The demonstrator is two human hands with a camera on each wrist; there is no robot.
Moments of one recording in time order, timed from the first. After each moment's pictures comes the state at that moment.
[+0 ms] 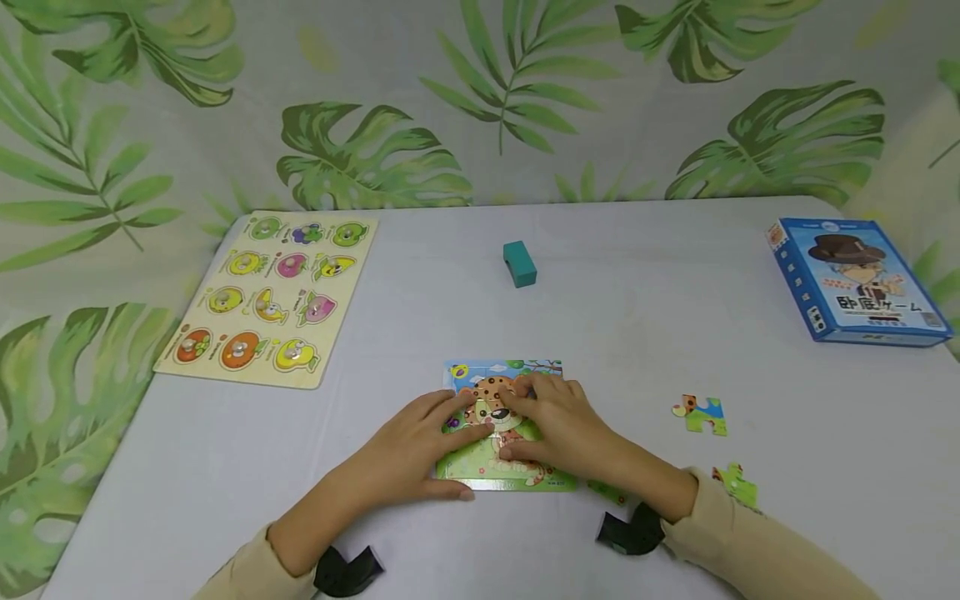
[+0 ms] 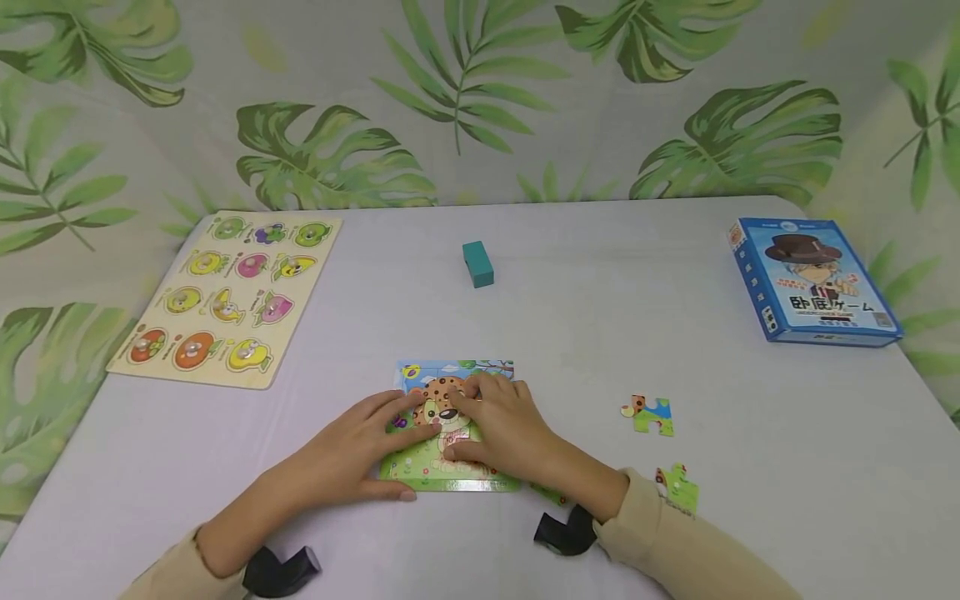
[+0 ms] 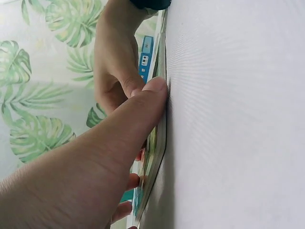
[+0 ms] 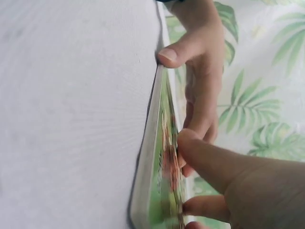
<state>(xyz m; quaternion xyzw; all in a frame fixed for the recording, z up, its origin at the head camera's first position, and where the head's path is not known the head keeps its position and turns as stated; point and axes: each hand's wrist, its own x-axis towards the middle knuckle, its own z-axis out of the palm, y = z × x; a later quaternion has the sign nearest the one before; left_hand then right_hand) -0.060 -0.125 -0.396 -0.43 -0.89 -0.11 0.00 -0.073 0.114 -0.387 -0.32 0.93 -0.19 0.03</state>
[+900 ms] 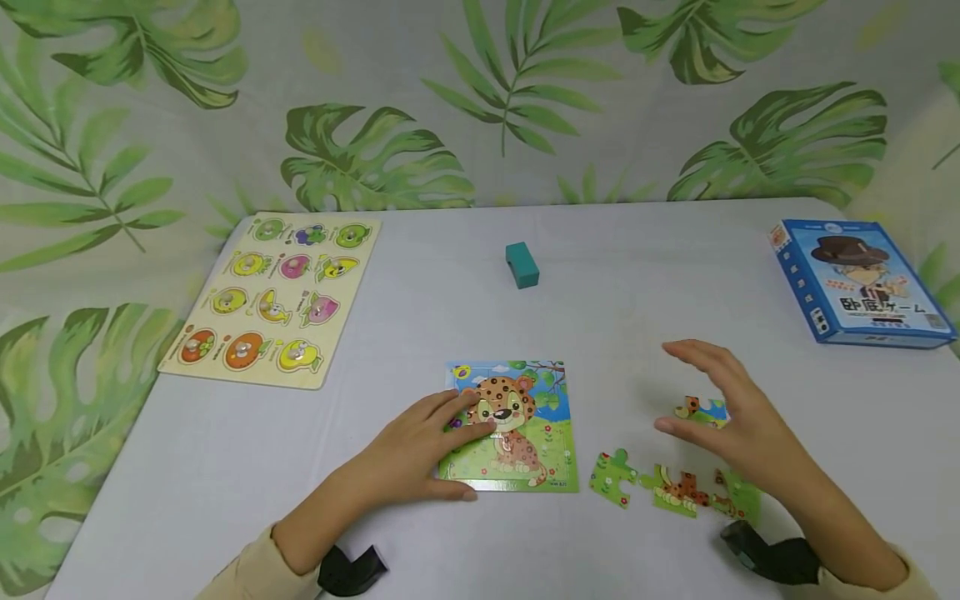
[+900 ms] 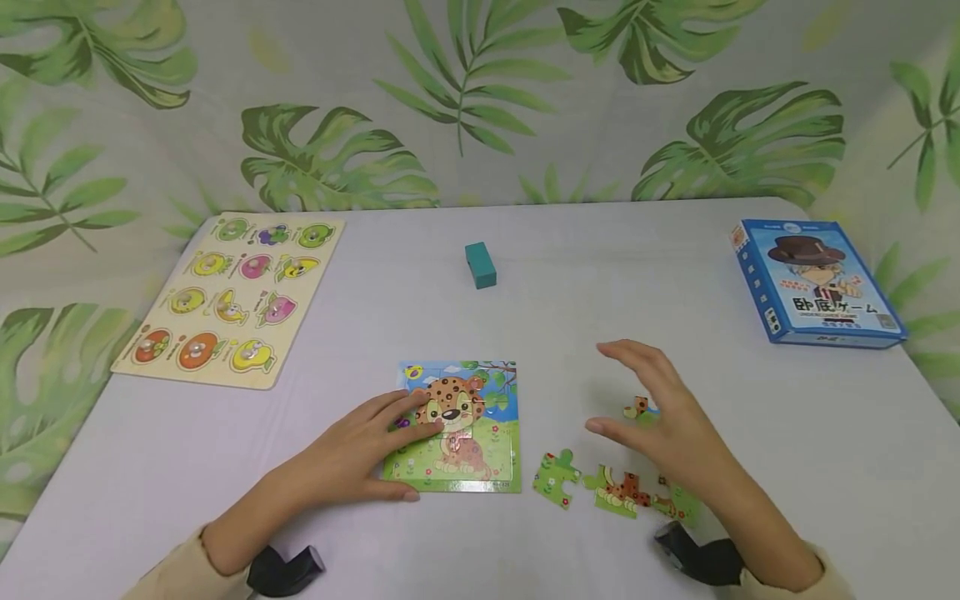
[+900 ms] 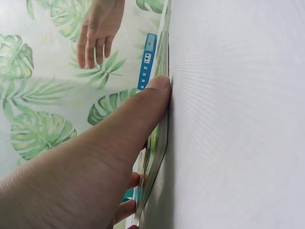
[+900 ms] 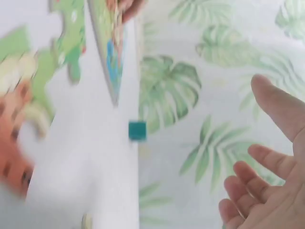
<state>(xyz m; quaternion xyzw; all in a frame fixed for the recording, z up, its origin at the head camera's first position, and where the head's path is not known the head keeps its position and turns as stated) -0.061 -0.124 -0.398 -0.43 -0.90 -0.11 -0.01 -0.047 0.237 -0.336 -0.19 0.89 -0.40 -0.05</state>
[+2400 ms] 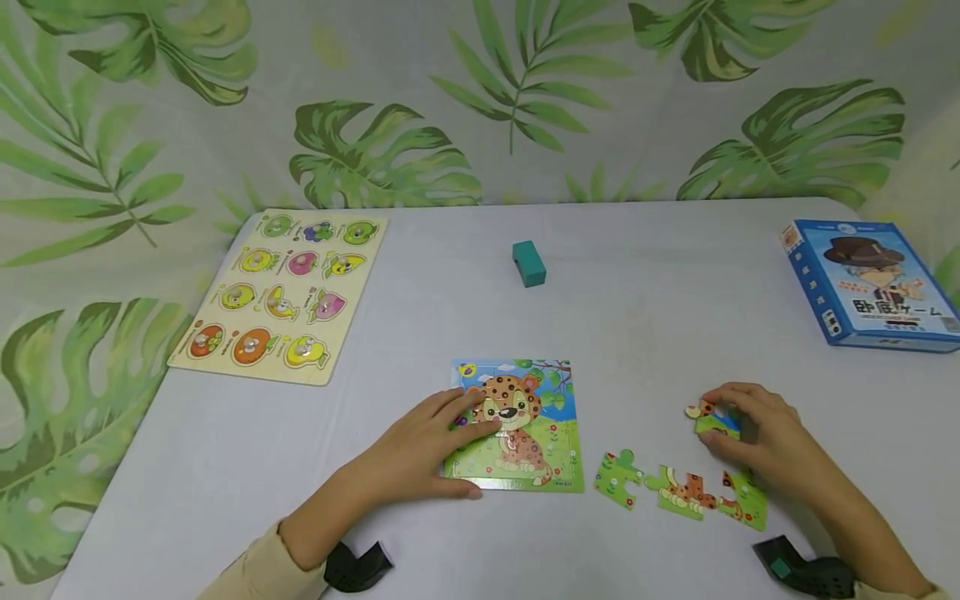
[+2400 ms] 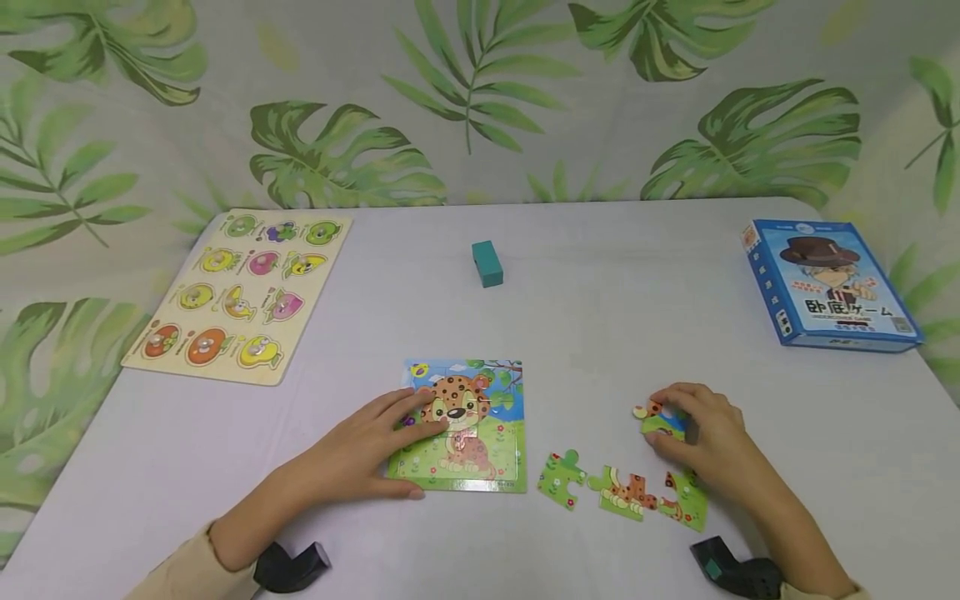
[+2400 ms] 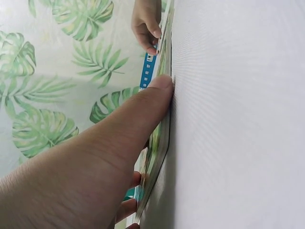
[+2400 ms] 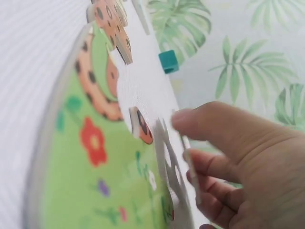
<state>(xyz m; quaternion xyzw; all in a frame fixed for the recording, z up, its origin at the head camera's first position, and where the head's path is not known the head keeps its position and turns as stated) -0.059 -0.124 -0.398 -0.41 -0.90 -0.12 -0.03 -0.054 0.301 -0.397 -0.14 0.94 -0.32 0.01</state>
